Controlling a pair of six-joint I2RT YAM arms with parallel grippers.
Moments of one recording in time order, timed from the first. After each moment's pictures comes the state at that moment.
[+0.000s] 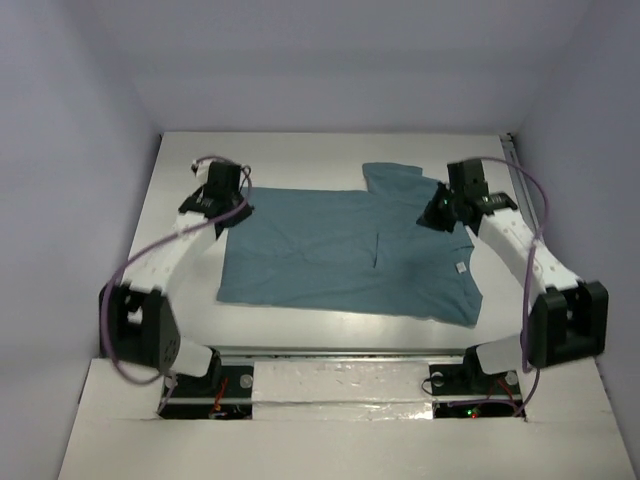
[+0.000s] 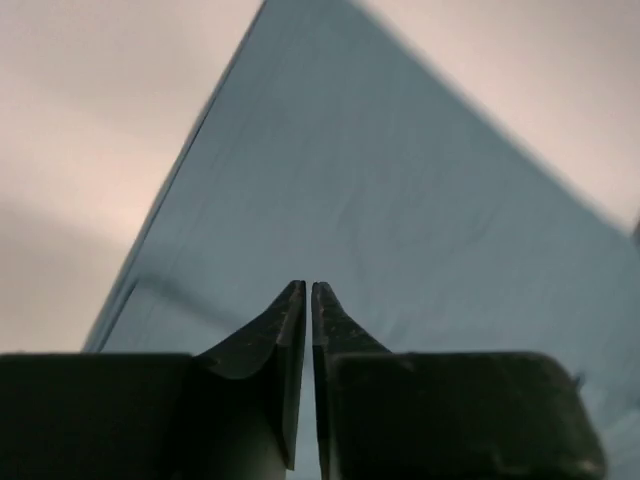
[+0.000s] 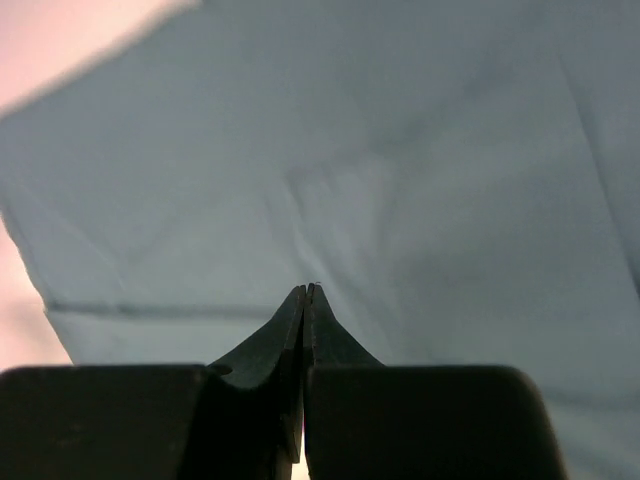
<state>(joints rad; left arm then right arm) -0.25 1.35 1.06 -0.52 -0.26 -0.76 0.19 1.36 1.10 -0.63 -0.09 0.69</state>
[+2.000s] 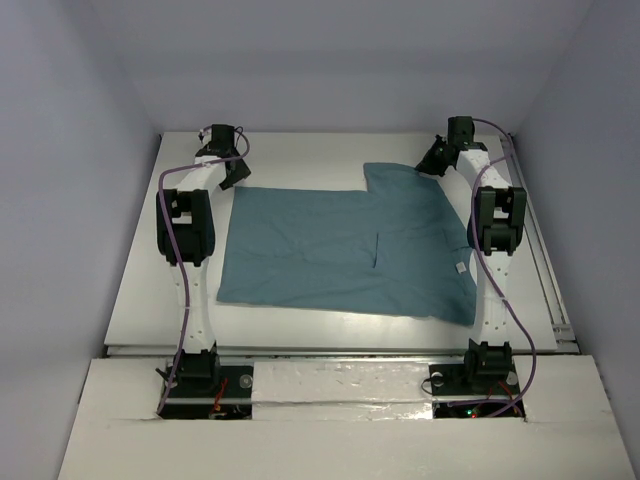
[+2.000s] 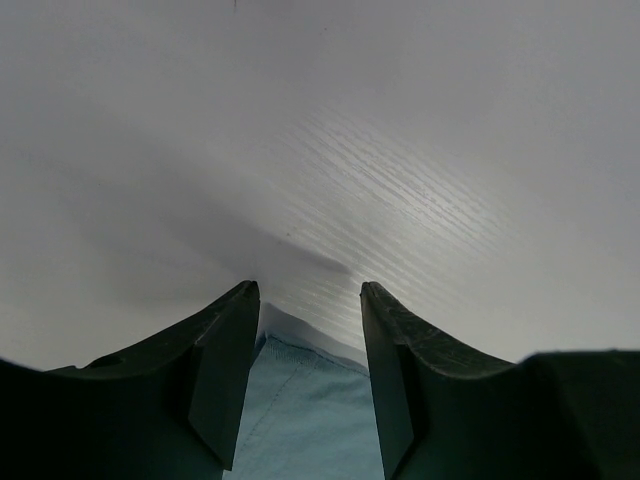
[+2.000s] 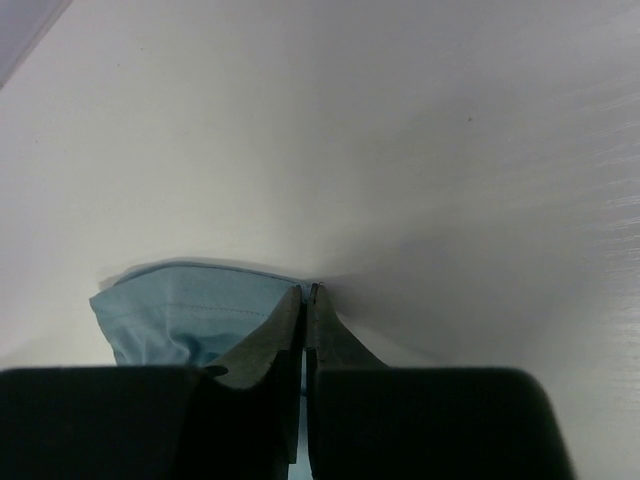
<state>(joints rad) -0.04 2.32 1.87 -0.45 -0.15 -0.58 -0.02 2.54 2.20 -0.49 -0.25 0.59</state>
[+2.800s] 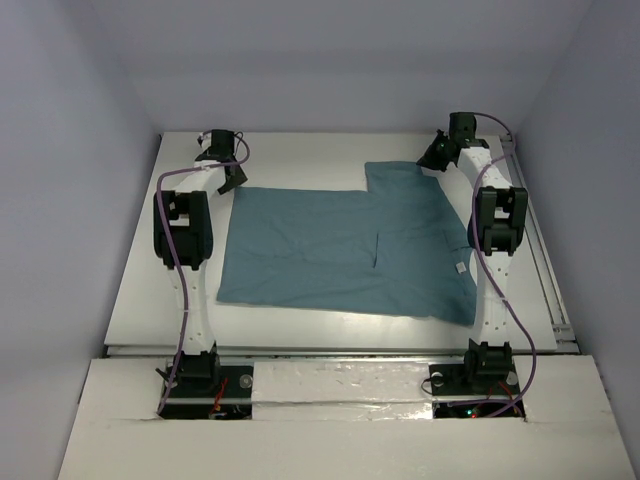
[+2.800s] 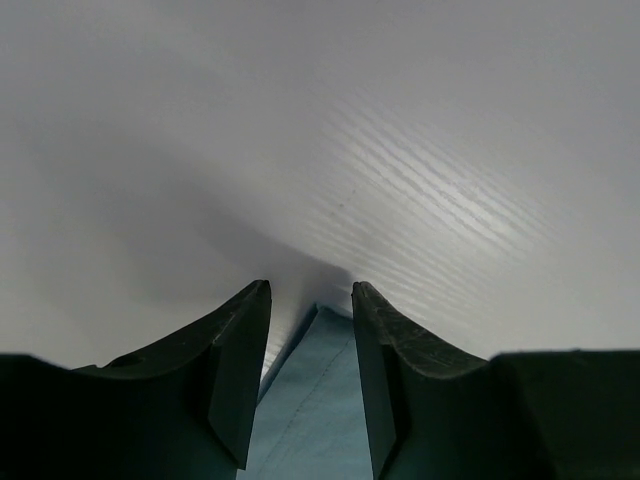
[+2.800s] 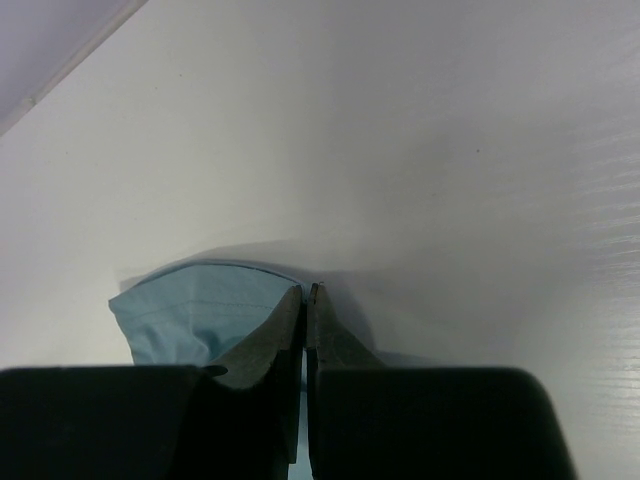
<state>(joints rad) -0.05 2.27 1.77 -0.41 -0.21 -0.54 -0.02 2.53 2.22 -0.48 -0.23 0.57</state>
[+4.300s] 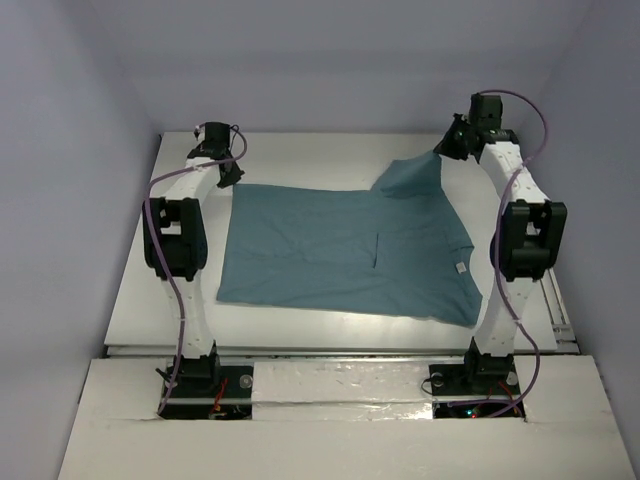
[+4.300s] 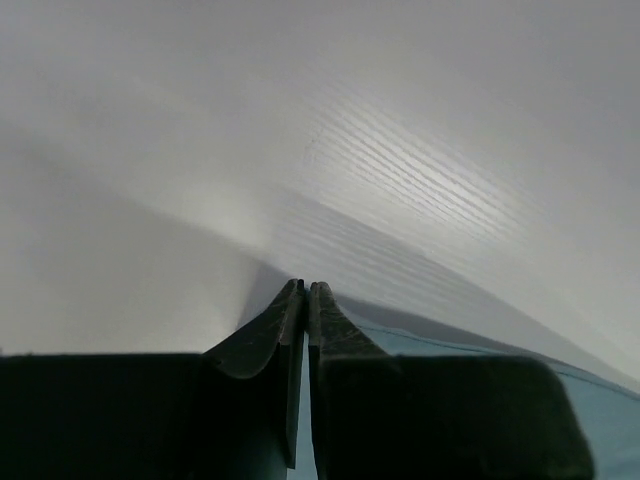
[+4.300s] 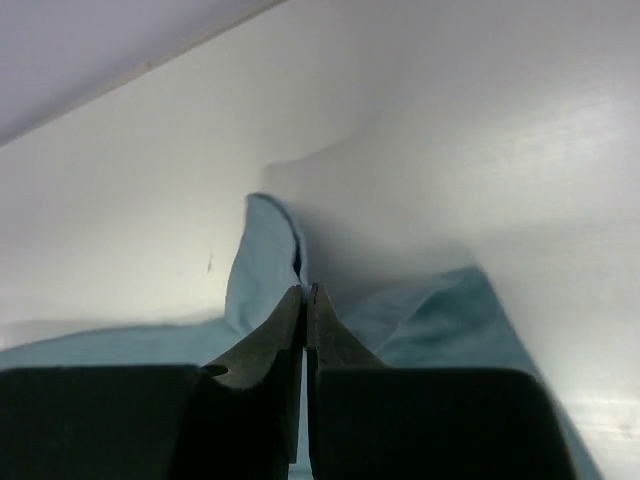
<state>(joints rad) -0.05 2.13 1.71 -0.47 -0.15 -0.52 -0.02 2.10 1.92 -0.50 -0.18 0.46</state>
